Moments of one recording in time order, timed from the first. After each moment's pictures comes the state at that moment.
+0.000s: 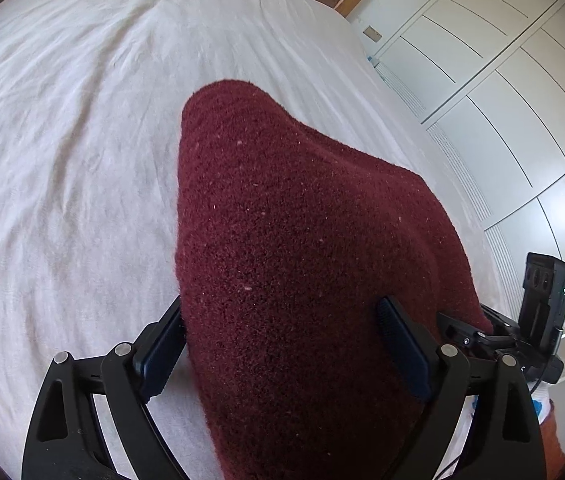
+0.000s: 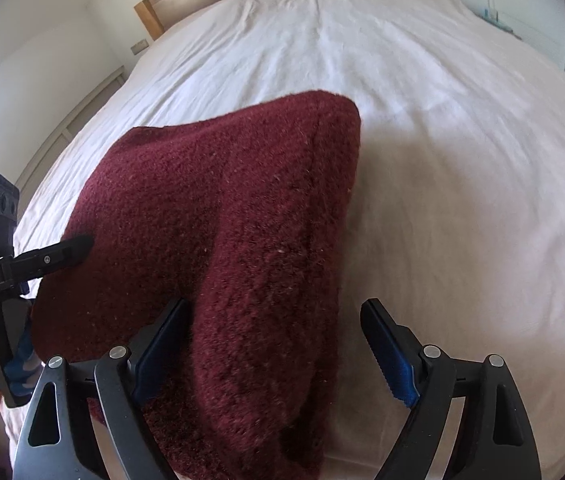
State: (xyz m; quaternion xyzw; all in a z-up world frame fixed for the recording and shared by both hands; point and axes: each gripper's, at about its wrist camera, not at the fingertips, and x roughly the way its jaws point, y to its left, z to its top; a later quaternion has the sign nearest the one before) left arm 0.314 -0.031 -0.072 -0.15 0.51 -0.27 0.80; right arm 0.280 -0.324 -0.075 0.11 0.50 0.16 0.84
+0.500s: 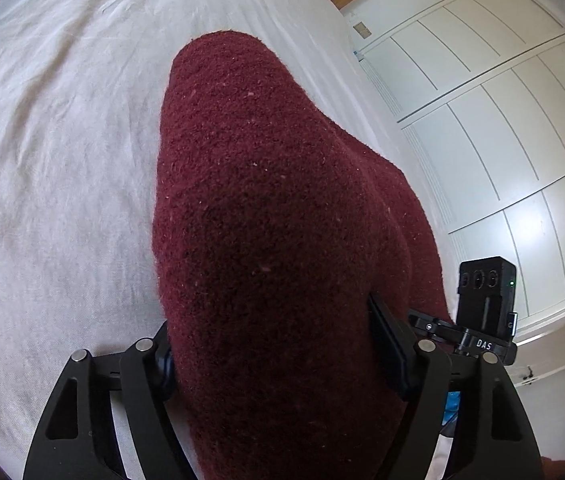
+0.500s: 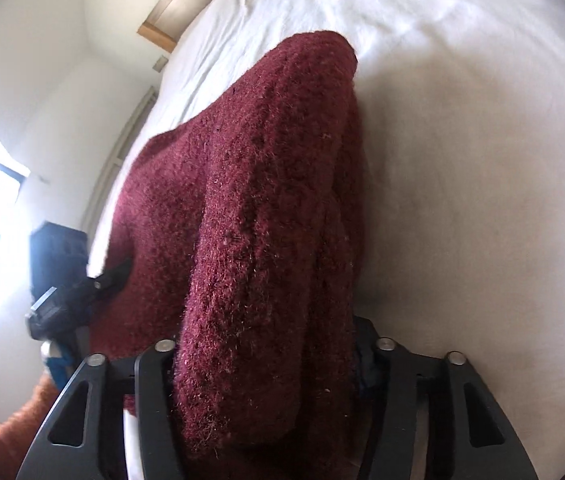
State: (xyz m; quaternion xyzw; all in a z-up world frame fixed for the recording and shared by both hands) left arm 0.324 -0.021 -0.089 -0.23 0.53 -0.32 0.75; right arm 0.288 -0.354 -0.115 0.29 0.52 0.26 0.76
